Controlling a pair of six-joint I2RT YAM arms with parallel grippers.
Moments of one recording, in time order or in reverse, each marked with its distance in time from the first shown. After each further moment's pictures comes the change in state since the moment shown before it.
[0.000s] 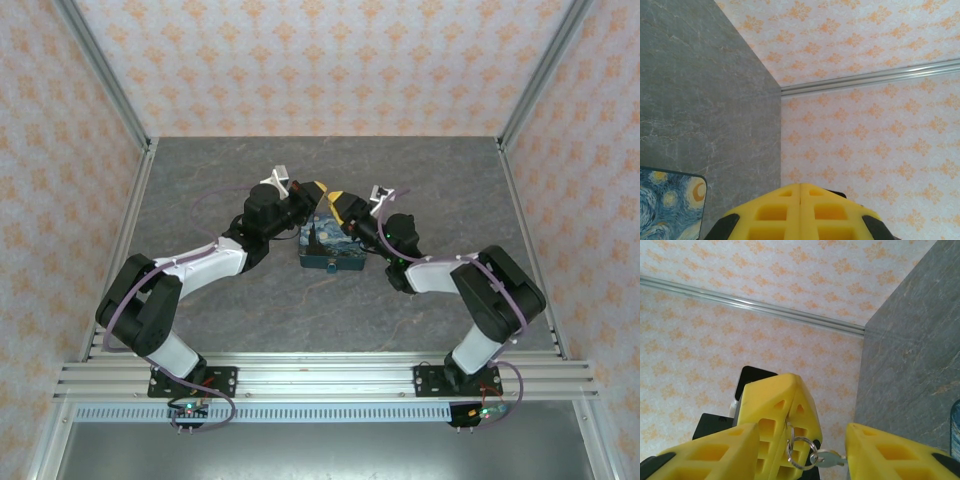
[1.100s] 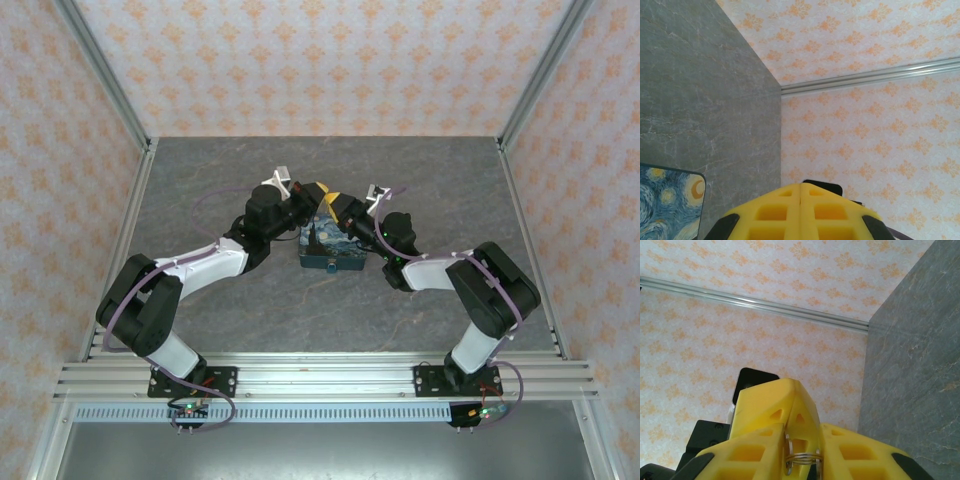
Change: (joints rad) left arm -0.013 0.000 0.000 0.000 -0.013 0.000; right arm 0.003 0.029 0.021 0.015 -0.009 0.029
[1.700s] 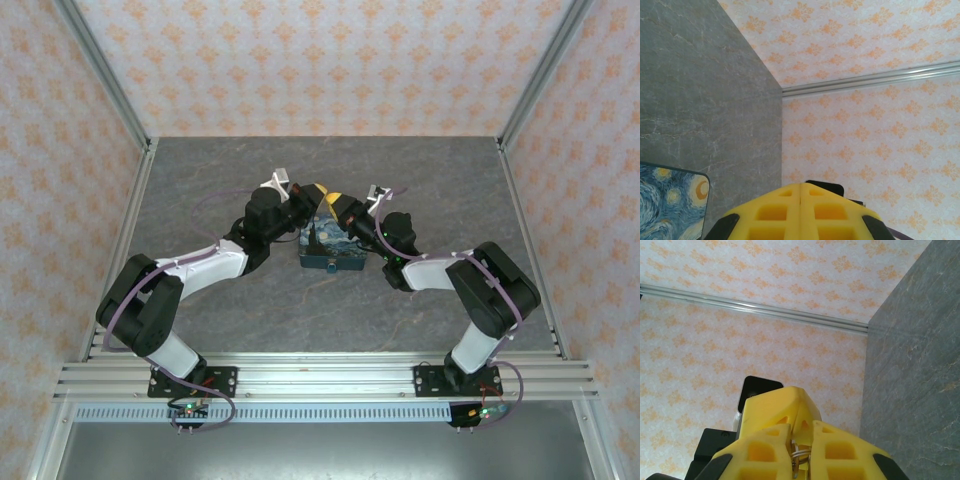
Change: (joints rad) left arm 0.000 0.000 -0.022 0.024 -0.012 -0.008; right arm -0.002 0.000 -0.001 -0.001 0.015 0.023
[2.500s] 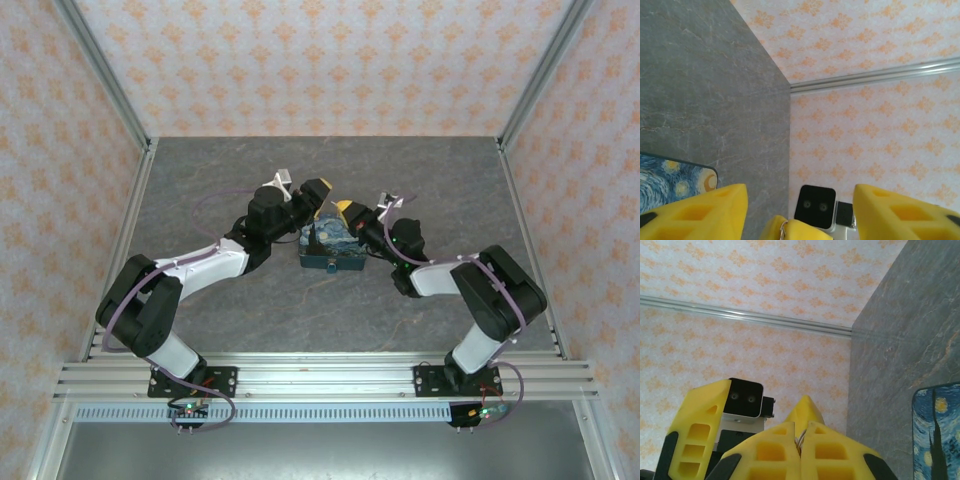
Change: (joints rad) left arm -0.010 -0.004 0.022 -0.075 -0.003 0.019; right arm -0.047 -0.037 -0.099 0.013 -0.016 0.002
